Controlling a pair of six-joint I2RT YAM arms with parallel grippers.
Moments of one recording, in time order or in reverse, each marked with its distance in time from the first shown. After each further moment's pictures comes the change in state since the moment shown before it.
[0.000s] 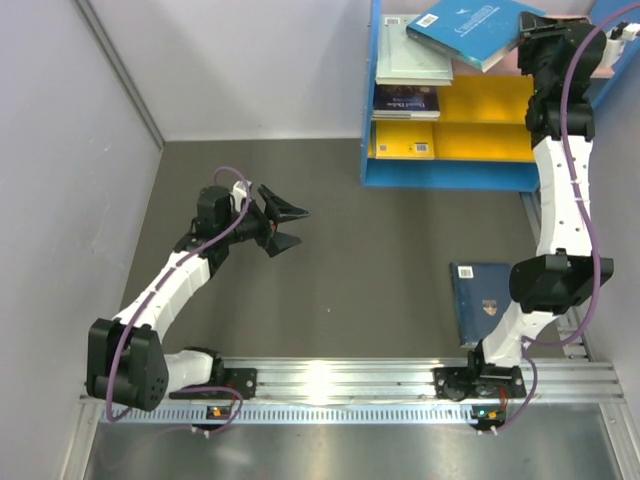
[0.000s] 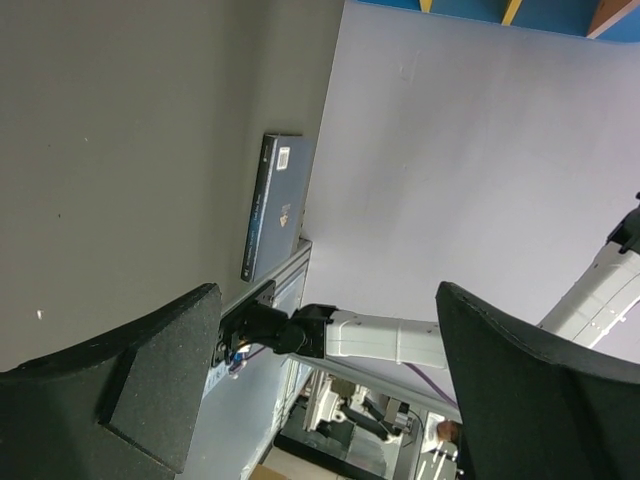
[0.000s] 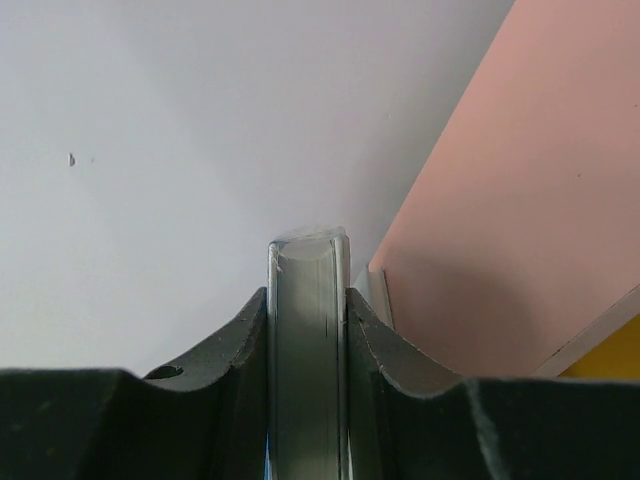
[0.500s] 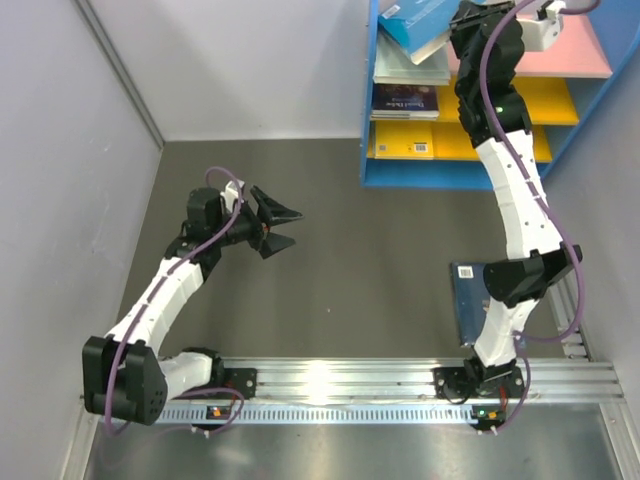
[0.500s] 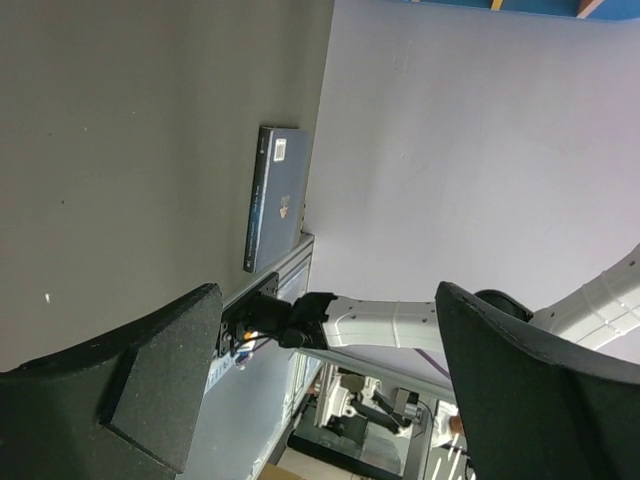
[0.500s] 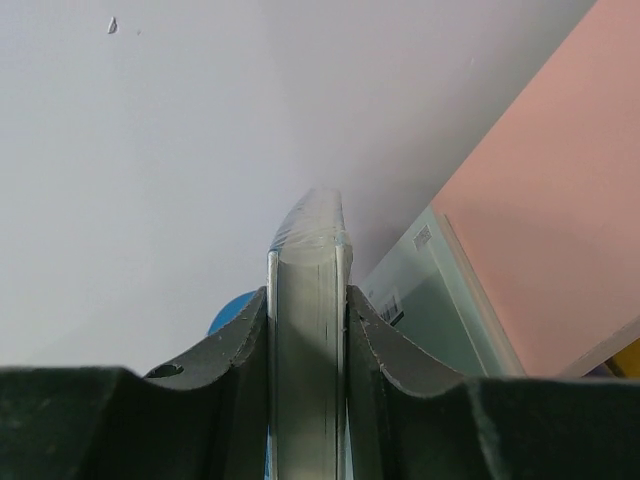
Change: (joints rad) left arm 0.031 -0.060 0.000 -0.061 0.035 0.038; right arm 0.376 0.092 0.209 -0.021 0.472 -0.301
